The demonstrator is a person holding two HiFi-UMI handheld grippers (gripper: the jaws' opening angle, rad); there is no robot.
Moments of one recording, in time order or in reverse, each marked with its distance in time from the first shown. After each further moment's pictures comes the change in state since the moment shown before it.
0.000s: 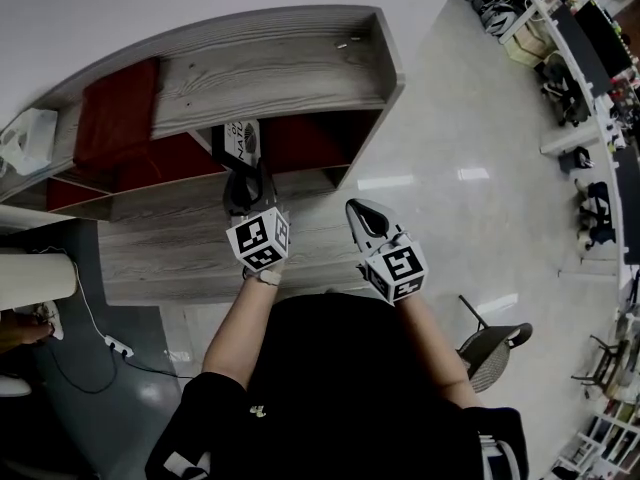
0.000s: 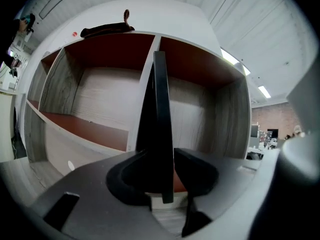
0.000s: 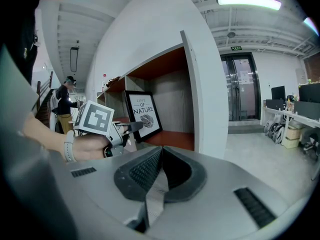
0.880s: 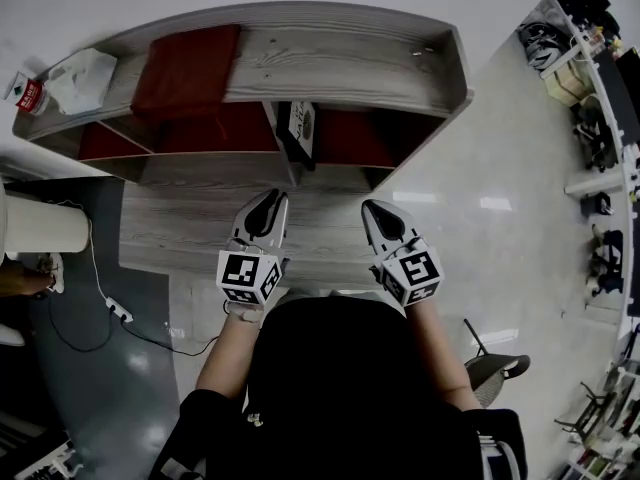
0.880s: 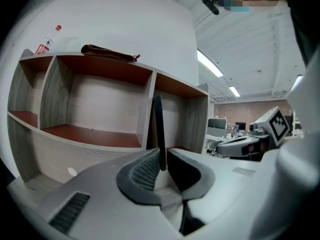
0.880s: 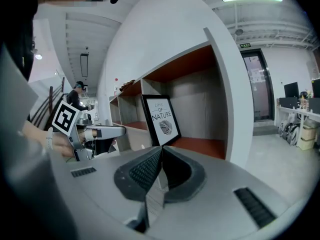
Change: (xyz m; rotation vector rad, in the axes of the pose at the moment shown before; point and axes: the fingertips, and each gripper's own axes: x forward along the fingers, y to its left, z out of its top) left arm -0.109 0.015 0.019 0.083 0.107 -0.310; right arm 0.018 0.055 0.022 -0.009 -0.039 0.132
